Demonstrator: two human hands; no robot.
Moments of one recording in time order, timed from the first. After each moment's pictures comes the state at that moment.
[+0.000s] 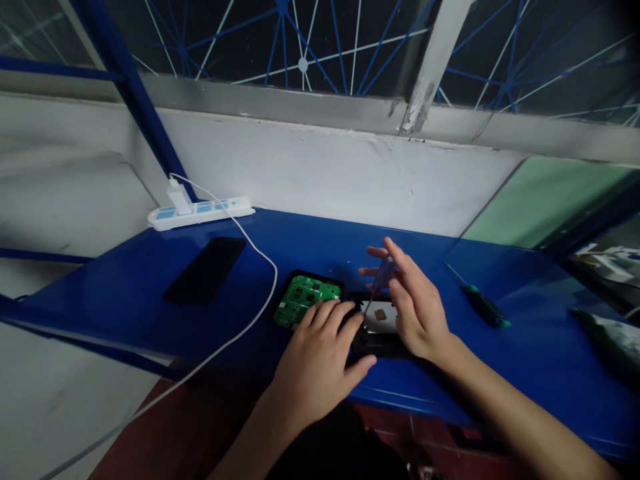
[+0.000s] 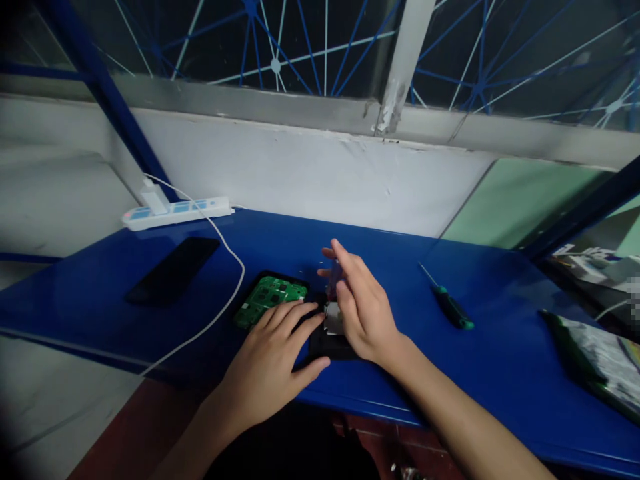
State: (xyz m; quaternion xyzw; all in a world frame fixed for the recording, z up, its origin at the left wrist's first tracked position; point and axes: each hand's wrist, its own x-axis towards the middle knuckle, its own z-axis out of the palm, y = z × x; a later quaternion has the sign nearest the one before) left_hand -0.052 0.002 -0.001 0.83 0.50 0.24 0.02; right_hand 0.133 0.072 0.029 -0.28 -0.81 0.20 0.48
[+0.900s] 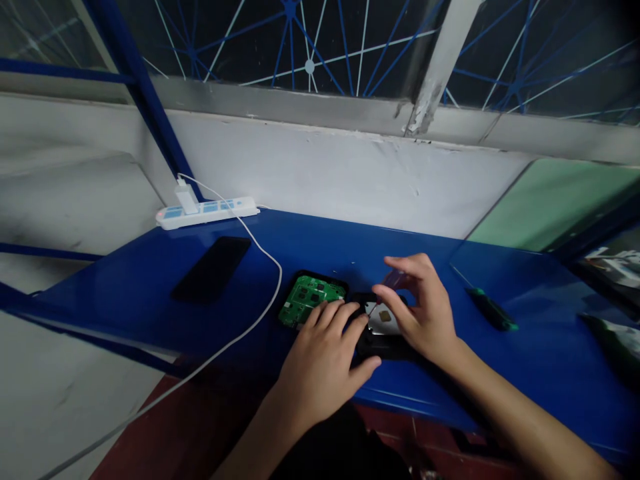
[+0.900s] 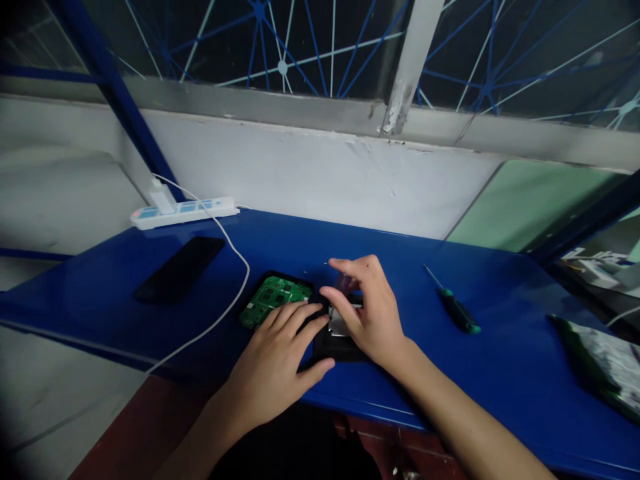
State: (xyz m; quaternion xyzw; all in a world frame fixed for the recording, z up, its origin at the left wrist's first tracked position) left_hand -0.052 0.002 -0.001 0.83 0.51 0.24 0.02; right_hand 0.128 0.075 0.031 -0.30 -0.80 0.10 0.52
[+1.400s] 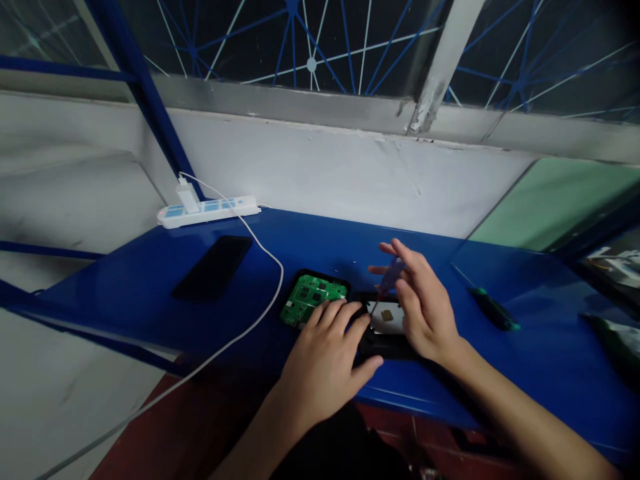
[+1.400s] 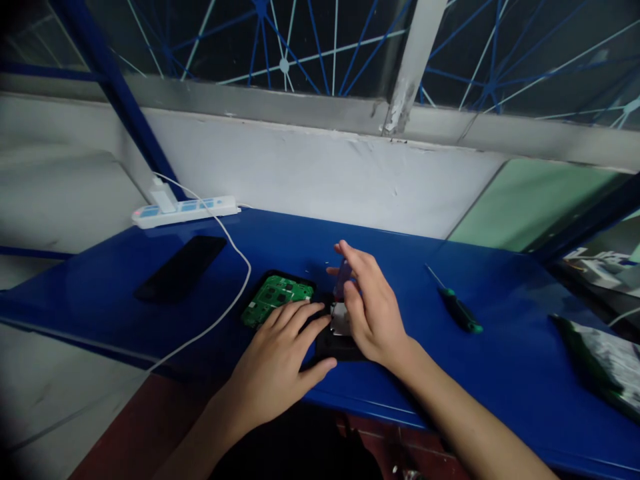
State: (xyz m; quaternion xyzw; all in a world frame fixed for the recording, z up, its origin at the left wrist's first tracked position) left_hand -0.051 0.002 -0.002 0.83 0.50 0.24 0.03; right_hand 0.131 0.072 0.029 -0.30 -0.80 0.18 0.48
